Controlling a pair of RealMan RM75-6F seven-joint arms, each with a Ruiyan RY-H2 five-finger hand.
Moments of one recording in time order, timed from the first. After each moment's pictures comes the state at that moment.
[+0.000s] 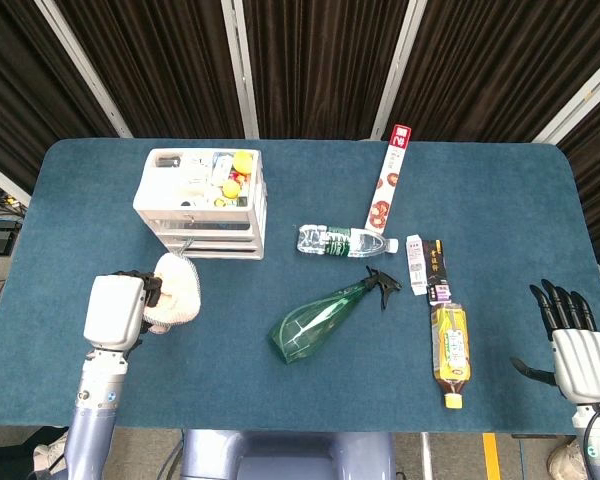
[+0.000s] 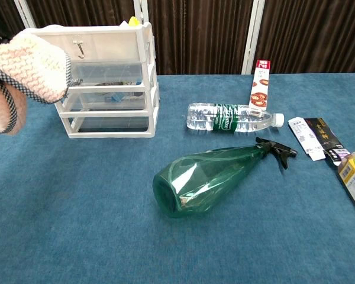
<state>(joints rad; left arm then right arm) -0.36 -1.52 -0.22 -2.00 1.35 1.50 0.71 0.08 -1.11 0.07 -1.63 -1.49 1.47 -0.04</state>
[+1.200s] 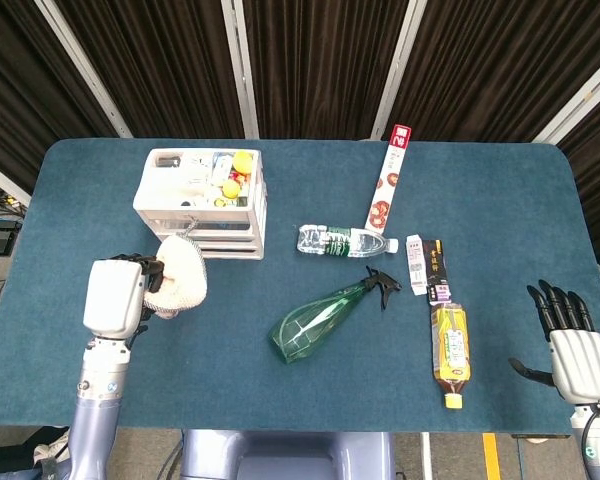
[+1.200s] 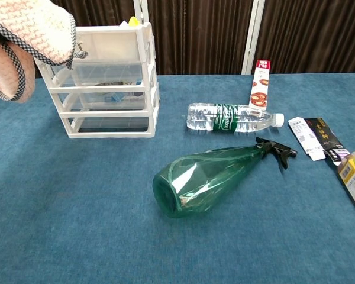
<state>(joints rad) -0.41 -1.51 -0.29 -2.05 1.33 1.53 0.70 0.08 -1.12 0.06 -1.63 -1.50 1.47 -0.05</state>
